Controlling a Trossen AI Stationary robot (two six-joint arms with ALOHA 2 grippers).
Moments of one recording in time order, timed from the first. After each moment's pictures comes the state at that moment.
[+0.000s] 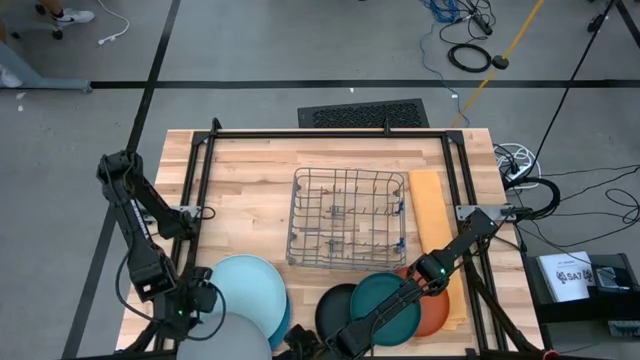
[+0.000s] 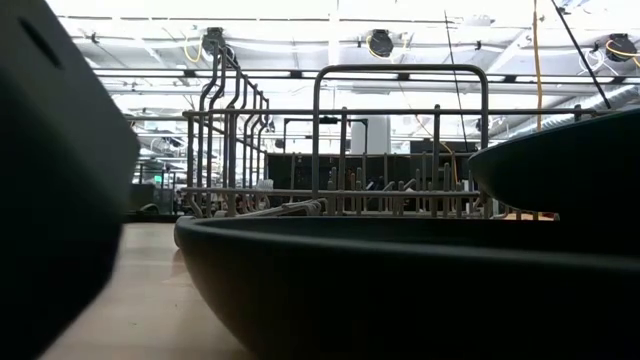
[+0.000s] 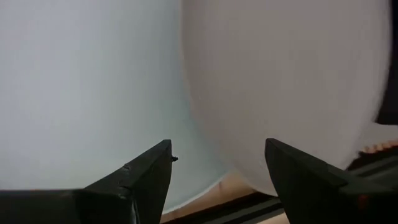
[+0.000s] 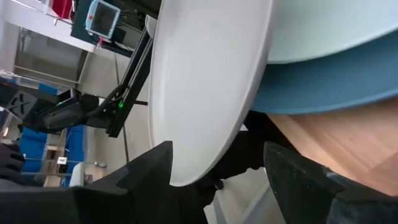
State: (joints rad) left arm -1.17 1.26 0.83 -0.73 -0.06 -0.98; right arm 0.64 2.72 2.35 -0.13 0.40 1.37
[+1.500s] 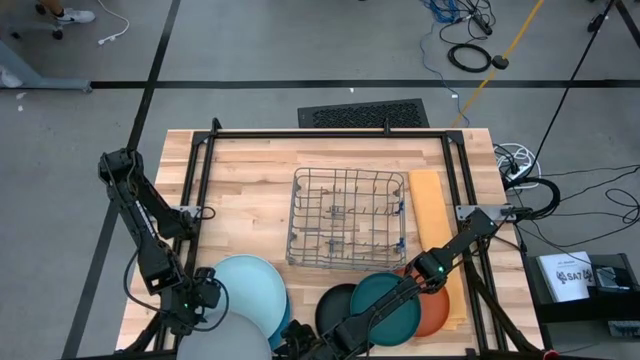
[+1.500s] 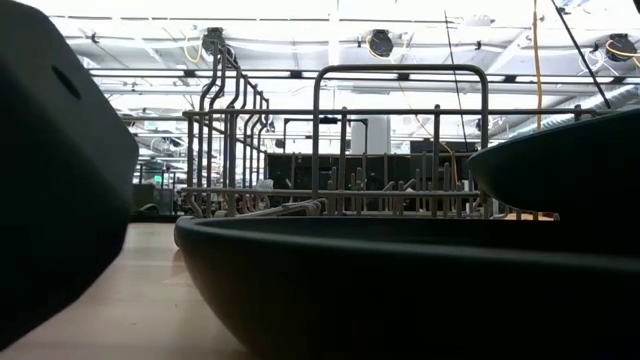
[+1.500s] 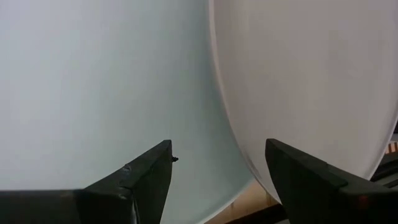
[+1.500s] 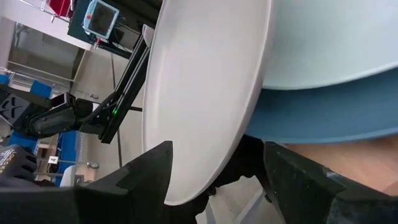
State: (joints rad) left arm -1.17 1.23 0.63 -0.50 -0.04 -1.04; right arm 0.62 2.72 2.35 -0.13 0.39 1.32
